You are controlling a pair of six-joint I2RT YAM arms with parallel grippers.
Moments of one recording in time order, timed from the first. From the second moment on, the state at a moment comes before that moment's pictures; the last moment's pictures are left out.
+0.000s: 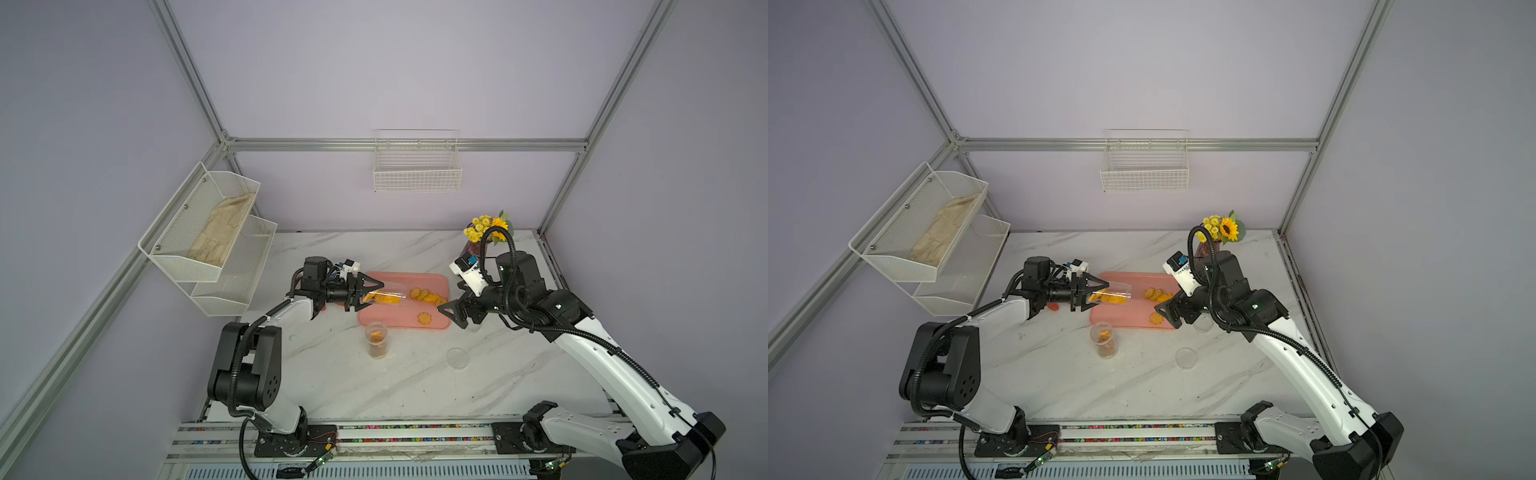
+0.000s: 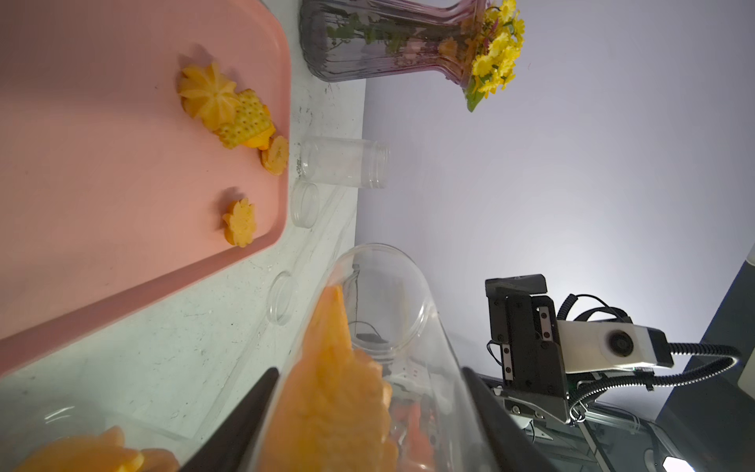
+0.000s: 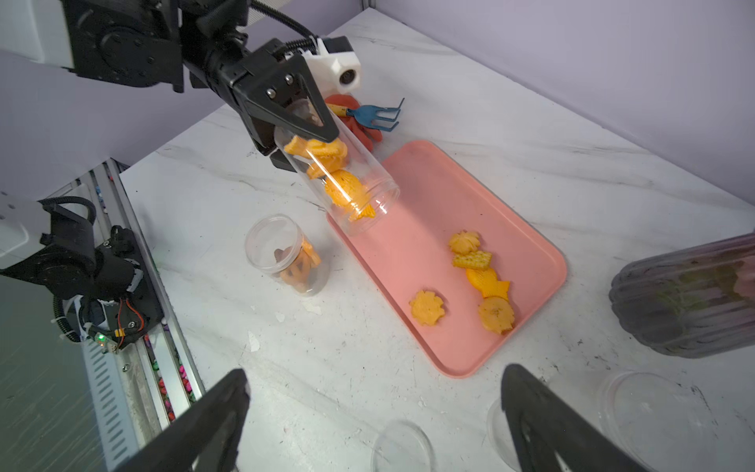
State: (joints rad) left arm -0.12 1.62 0.92 0.05 1.18 -1.00; right arm 0.54 1.13 1.20 -0.73 -0.39 -0.10
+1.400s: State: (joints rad) left arm -0.26 1.95 1.23 -0.41 0.91 -0.63; right arm 0.54 1.17 1.16 -0.60 -0.22 0.35
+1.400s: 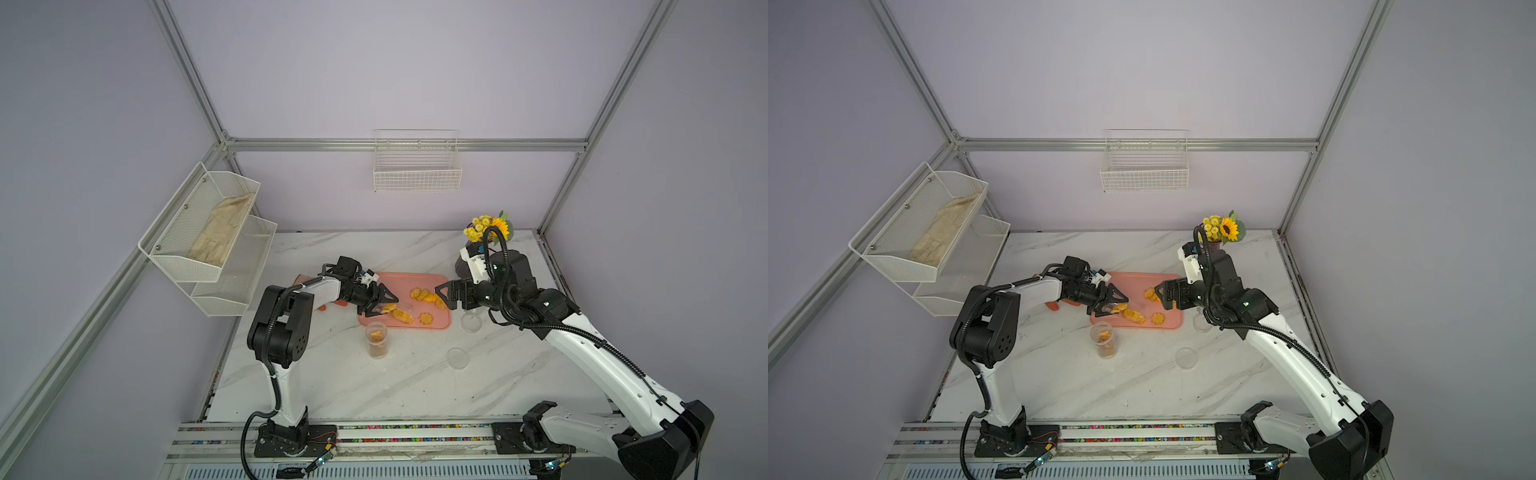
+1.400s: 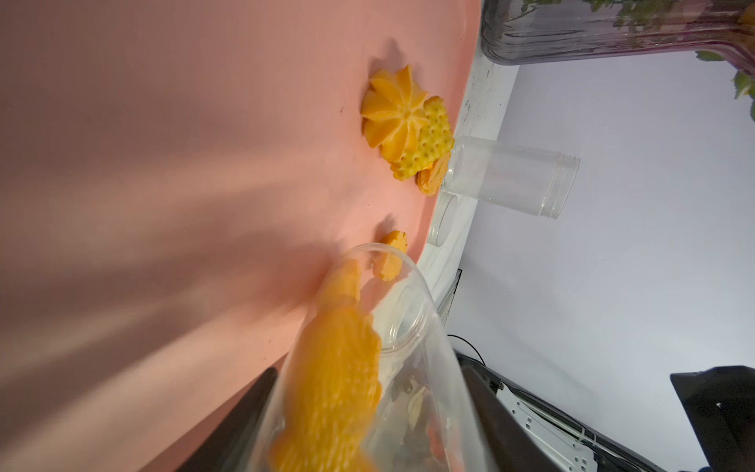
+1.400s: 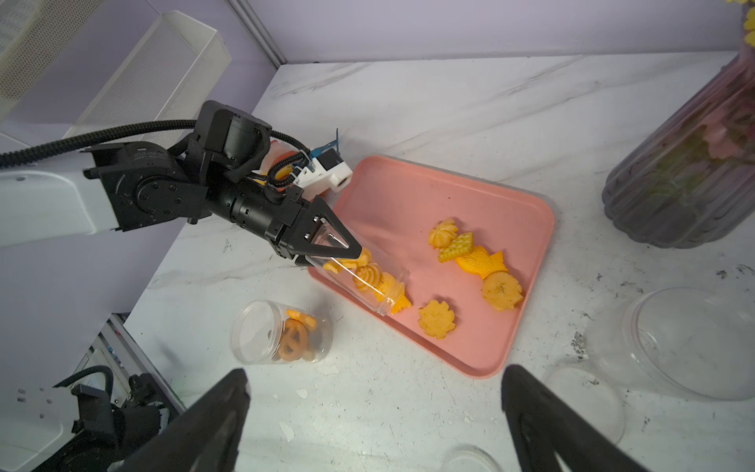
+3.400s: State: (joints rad) left arm -0.35 1.85 1.51 -0.86 0.60 -0.42; right arm 0.54 1.24 1.16 -0.60 -0.25 0.45
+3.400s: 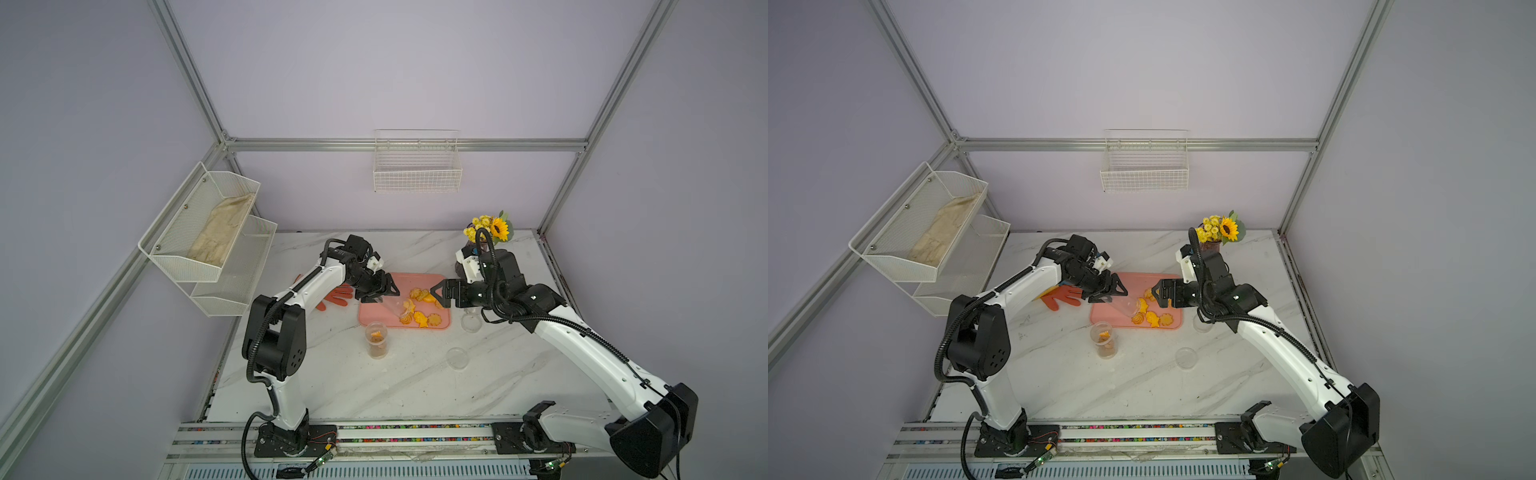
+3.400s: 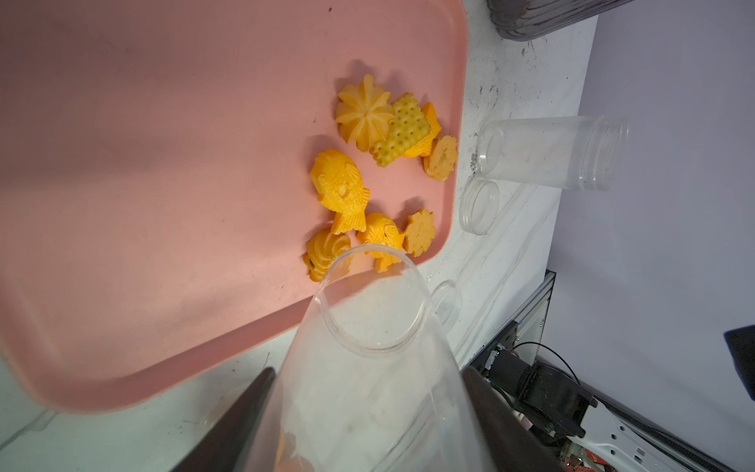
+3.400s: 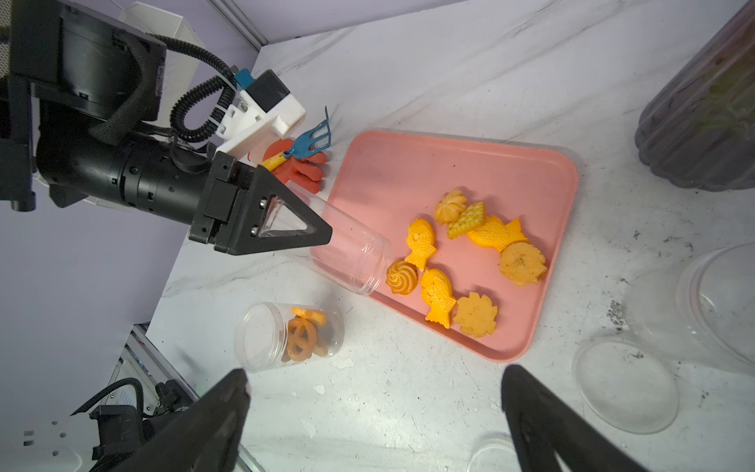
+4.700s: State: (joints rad) left arm -0.32 1.54 1.51 -0.85 0.59 -0.56; right arm 0.44 1.24 1.34 -0.75 -0.28 0.45
